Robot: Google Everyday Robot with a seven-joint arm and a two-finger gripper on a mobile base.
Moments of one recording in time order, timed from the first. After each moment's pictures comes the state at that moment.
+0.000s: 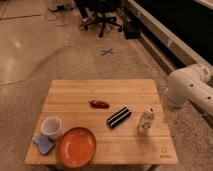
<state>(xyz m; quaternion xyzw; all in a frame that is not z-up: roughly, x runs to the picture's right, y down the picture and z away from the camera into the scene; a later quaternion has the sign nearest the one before) 0.285 0.105 0.685 -0.28 0.02 0.02 0.96</state>
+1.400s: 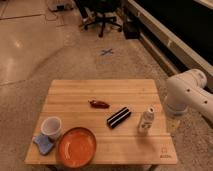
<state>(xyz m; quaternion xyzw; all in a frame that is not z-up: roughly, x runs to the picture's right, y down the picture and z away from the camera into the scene) 0.290 0.161 0.674 -0.35 0.04 0.01 0.93</state>
